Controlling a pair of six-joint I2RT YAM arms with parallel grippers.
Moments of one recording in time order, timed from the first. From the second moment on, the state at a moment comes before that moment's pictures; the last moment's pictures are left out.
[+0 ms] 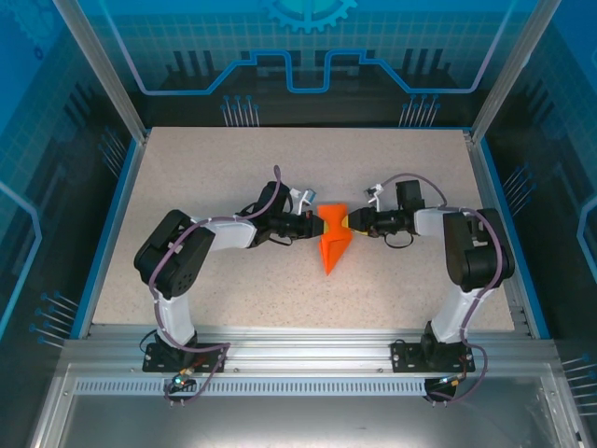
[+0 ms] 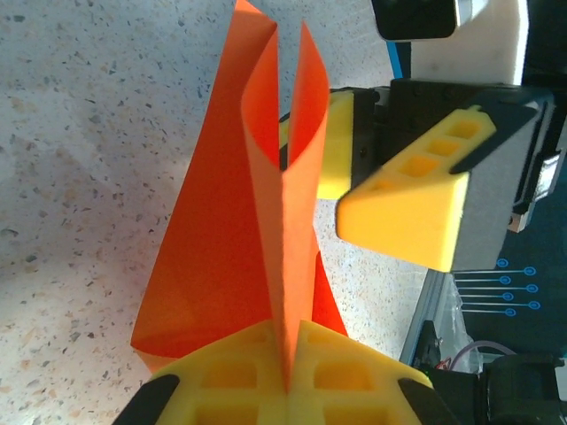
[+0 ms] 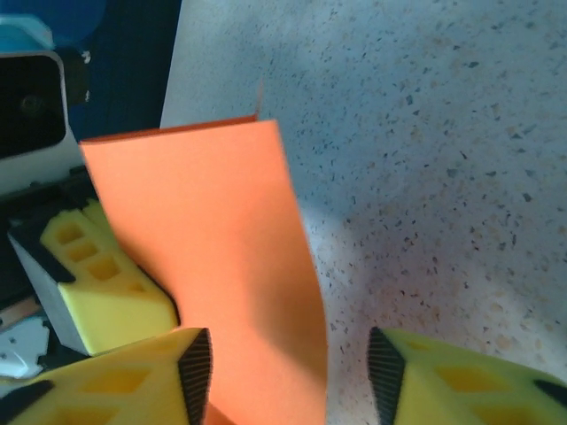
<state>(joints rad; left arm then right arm) -0.52 1.88 0.98 0.28 0.72 -0.71 0.10 1.83 0.88 -0.04 -1.04 0.29</state>
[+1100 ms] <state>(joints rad) -0.84 1.44 0.94 -0.31 0.12 -0.41 0.24 1.67 0.82 -0.16 -0.78 0.49</state>
